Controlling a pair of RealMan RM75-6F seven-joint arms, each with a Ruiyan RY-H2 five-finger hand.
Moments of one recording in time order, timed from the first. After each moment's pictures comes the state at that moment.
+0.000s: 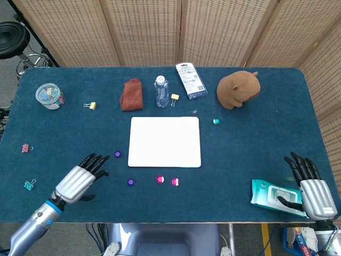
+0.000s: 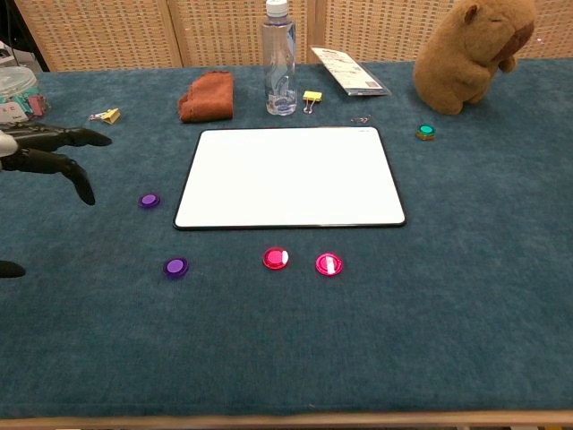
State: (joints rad) left arm -0.40 -1.17 -0.02 -1.81 1.63 1.02 0.27; right arm 0.08 -1.07 0.02 -1.67 -1.59 1.49 0.08
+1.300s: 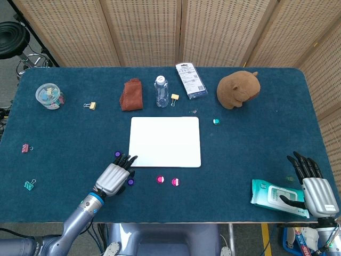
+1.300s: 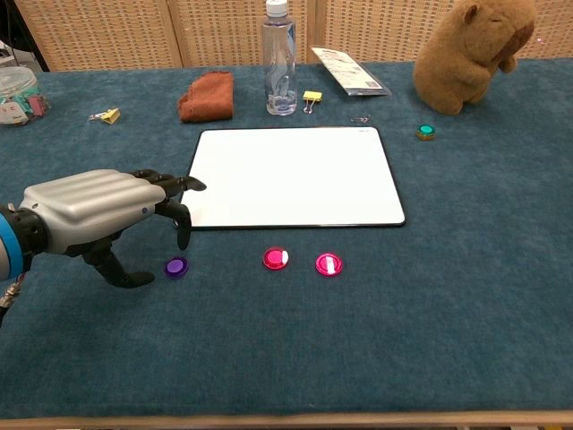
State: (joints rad) left arm -0.58 -1.52 -0.05 -1.75 1.14 0.97 0.71; right arm 0.09 -1.05 0.02 -1.66 -1.54 1.44 0.11
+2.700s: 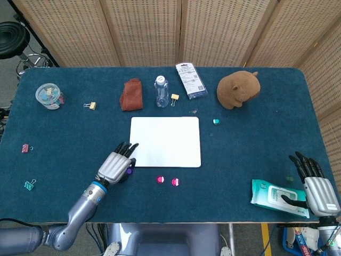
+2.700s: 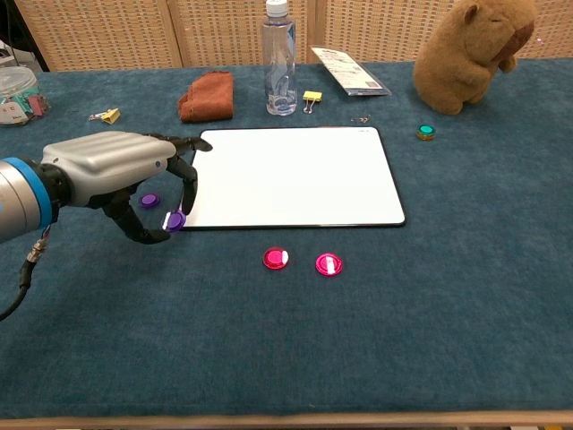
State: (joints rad) left arm -0.68 -1.53 -0.11 -1.71 1.06 0.99 0.65; right arm 0.10 -1.04 0.03 -1.66 -1.51 1.41 0.14
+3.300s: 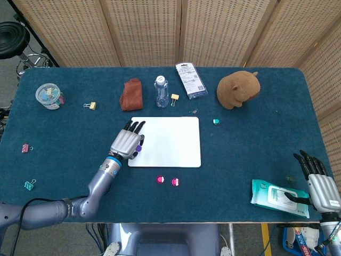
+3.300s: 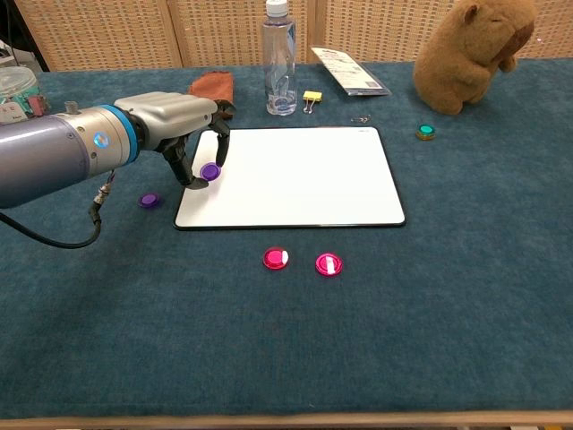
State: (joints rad) left arm -0.90 -1.67 -0.25 -1.41 0.79 0.89 0.69; right arm 0.11 -1.05 0.05 -1.62 -1.45 1.36 0.17
